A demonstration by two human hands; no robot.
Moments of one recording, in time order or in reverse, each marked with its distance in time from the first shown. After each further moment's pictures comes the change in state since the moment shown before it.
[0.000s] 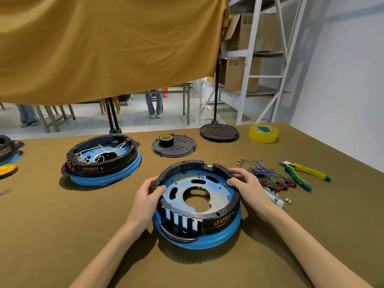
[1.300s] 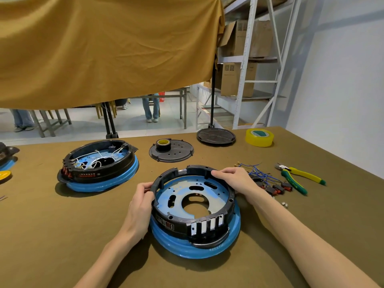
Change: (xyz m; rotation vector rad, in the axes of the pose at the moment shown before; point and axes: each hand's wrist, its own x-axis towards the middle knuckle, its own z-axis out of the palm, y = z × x) left_hand -0.005 0.002 -0.007 0.035 -0.010 0.087; right_hand 0.037 -0.025 0.008 -0.098 -0.036 0.158
